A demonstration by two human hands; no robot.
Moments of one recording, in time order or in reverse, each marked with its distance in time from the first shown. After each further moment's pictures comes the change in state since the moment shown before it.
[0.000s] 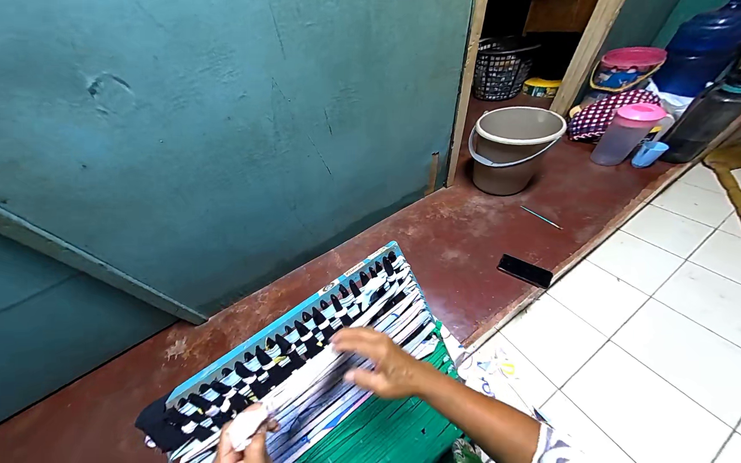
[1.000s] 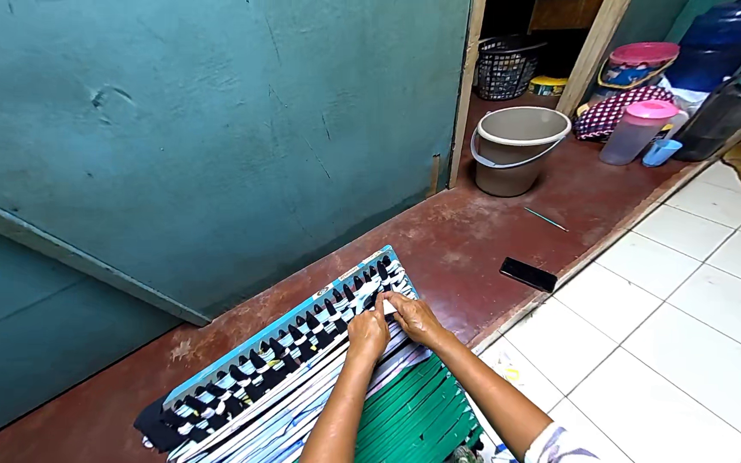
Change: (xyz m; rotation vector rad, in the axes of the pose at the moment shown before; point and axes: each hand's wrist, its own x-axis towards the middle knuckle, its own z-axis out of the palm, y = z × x) left_hand 0.061 -0.032 0.233 1.374 -1.133 -0.319; right_hand -0.030 0.088 -0.069 -0.429 -0.087 0.531
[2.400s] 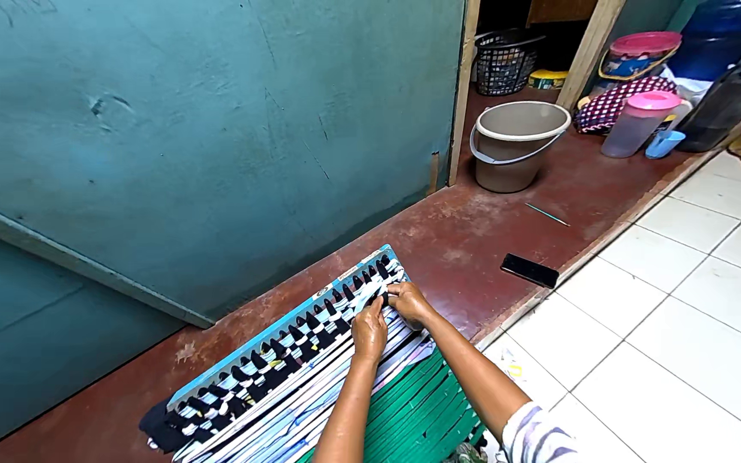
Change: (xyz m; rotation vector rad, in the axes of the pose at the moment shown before) left_hand 0.020 -0.016 0.051 -0.489 0.563 0.195; right_hand 0.041 0.004 -0.010 0.244 -0.123 0.342
